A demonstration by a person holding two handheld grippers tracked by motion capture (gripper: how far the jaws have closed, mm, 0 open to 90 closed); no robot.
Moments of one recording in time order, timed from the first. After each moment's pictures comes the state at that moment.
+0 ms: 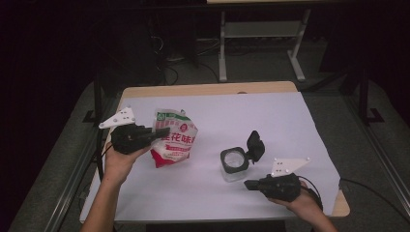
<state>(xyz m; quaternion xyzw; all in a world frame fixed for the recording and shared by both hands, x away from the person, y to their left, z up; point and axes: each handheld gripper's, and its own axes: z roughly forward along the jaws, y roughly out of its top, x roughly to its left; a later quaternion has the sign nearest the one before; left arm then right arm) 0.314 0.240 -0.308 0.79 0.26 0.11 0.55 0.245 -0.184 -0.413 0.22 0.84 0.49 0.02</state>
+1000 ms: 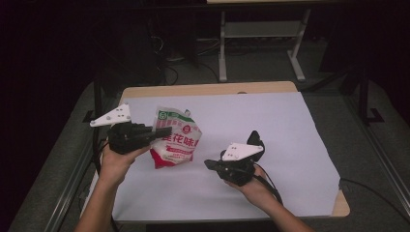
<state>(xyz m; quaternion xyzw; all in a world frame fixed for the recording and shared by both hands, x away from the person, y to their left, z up) 0.300 0.236 -0.283 0.78 0.22 0.08 0.58 0.272 -0.072 -0.386 0.24 0.82 0.51 0.11</state>
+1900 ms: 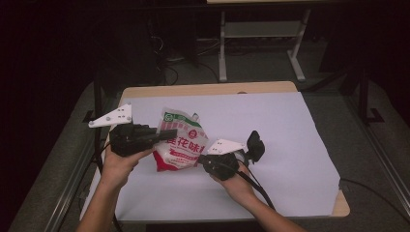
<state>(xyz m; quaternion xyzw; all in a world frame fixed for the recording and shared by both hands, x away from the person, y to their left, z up) 0.292 0.222 -0.272 0.77 0.19 0.05 0.61 0.287 -0.036 -0.400 0.29 0.80 0.51 0.12</state>
